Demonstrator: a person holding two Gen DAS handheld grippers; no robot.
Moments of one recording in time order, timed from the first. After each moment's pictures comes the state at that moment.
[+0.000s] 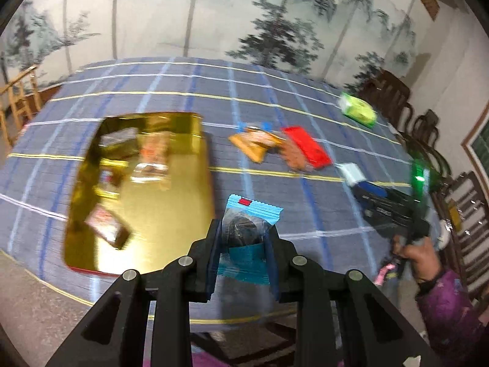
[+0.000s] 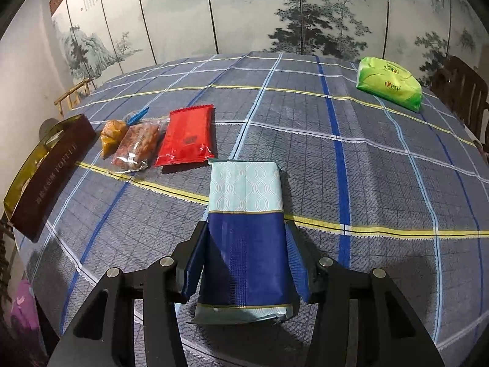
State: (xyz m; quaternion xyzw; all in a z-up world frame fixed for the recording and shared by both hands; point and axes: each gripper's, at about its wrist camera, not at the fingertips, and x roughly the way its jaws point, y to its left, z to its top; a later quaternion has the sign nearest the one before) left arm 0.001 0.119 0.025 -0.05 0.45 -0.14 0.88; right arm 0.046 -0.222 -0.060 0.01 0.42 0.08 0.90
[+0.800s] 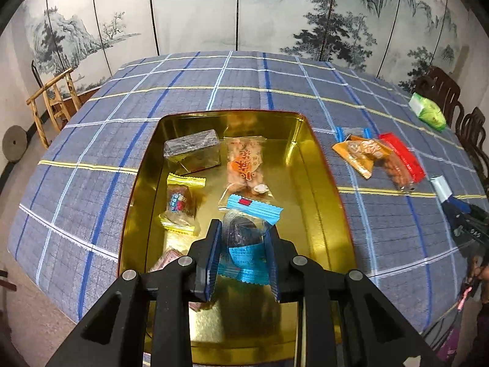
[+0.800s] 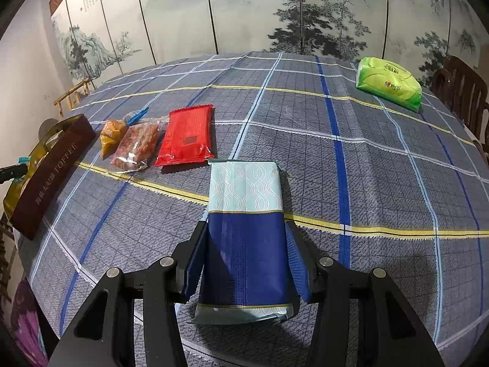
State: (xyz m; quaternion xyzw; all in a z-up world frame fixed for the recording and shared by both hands) left arm 0.070 0.175 -0.032 0.01 0.46 -0.04 0.89; right arm 0.046 -0.221 -0.060 0.01 0.42 0.08 0.90
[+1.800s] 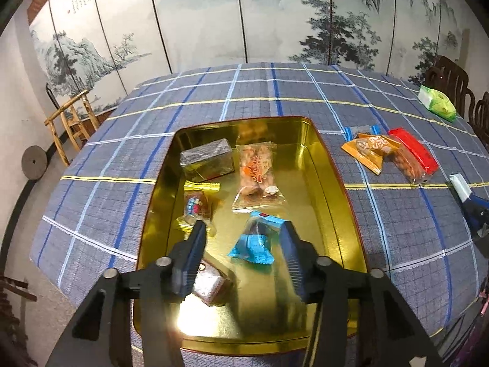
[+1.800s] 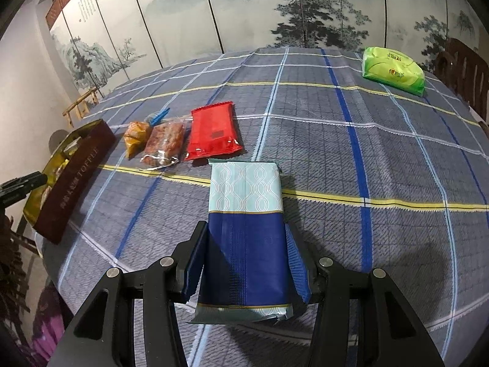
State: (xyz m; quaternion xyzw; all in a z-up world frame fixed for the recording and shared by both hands) left arm 0.053 0.164 -0.026 0.06 0.42 0.01 0.91; right arm 0.023 -0.211 -0.051 0.06 0.43 0.10 0.89
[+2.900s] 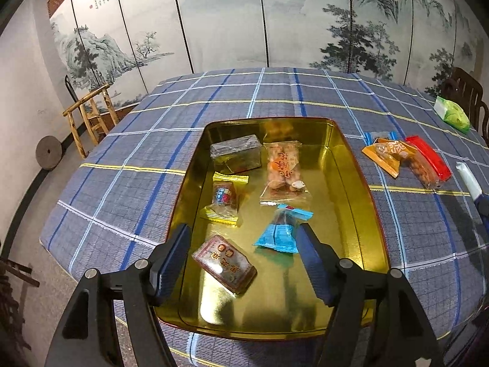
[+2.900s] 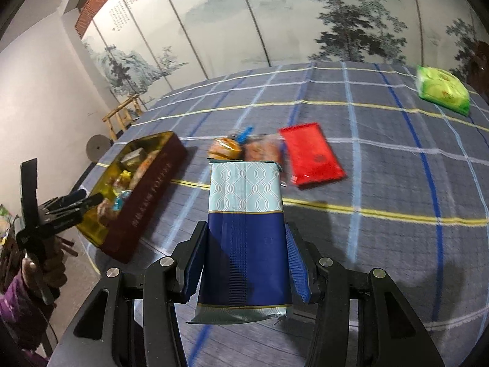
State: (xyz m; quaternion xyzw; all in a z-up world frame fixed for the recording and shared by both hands) left arm 0.038 0.182 -0.027 0.05 0.41 0.05 0.91; right arm 0.019 -0.136 -0.011 0.09 0.41 0.19 0.89
